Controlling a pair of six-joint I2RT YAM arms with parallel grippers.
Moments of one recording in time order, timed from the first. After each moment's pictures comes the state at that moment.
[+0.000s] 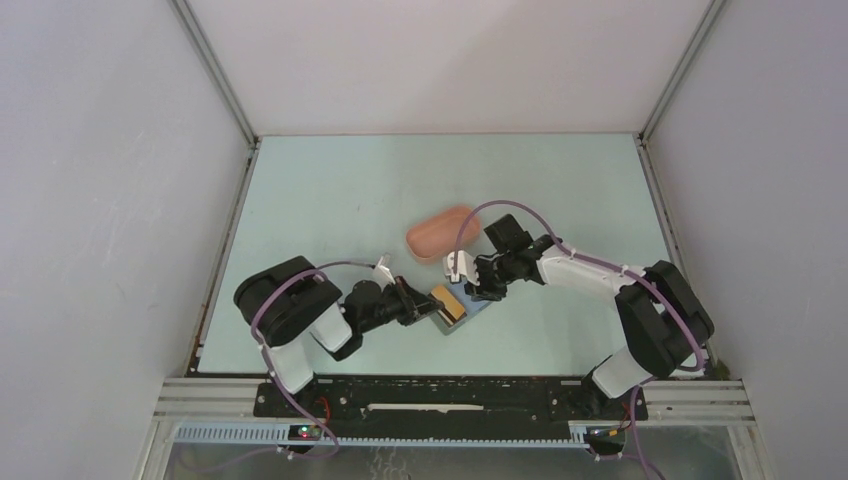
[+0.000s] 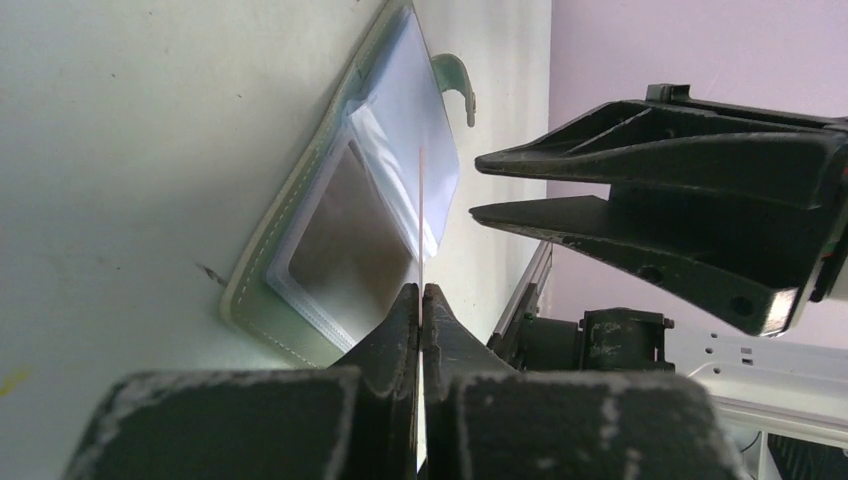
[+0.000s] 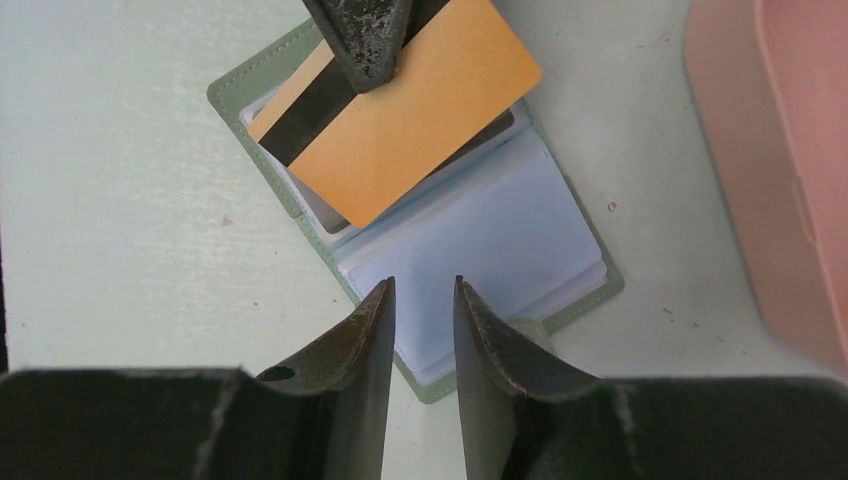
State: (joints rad) left arm -0.73 1.76 0.19 1.27 0.24 -1.23; right arm 0.61 1.55 0.89 -0.42 -0.57 -0.94
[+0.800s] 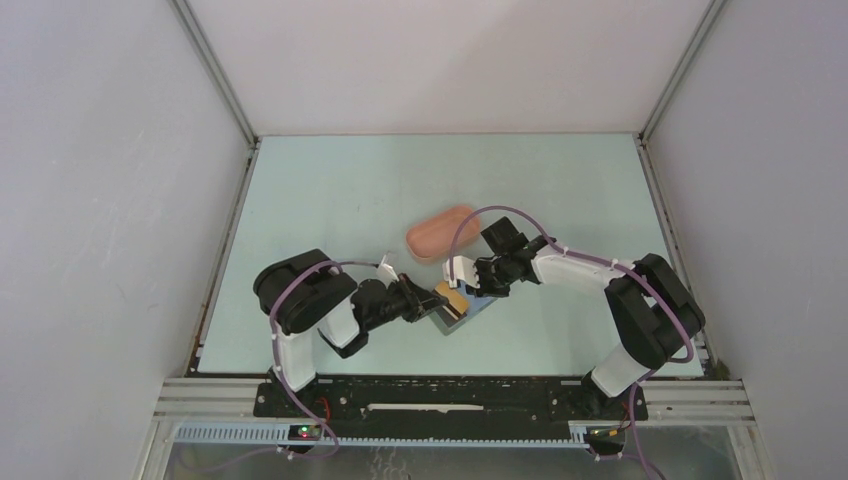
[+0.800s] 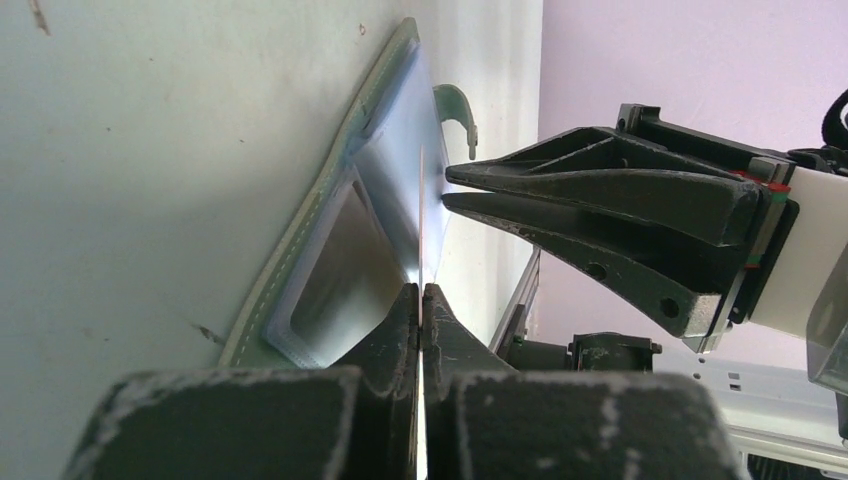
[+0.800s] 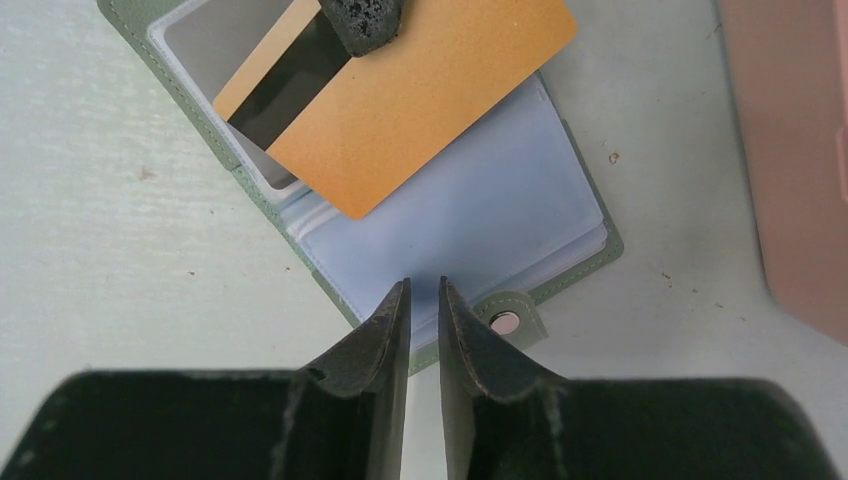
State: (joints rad) left arm -0.74 1.89 0.23 1.37 0.22 -1.29; right arm 0.63 1.61 0.89 -0.42 -0.43 -1.00
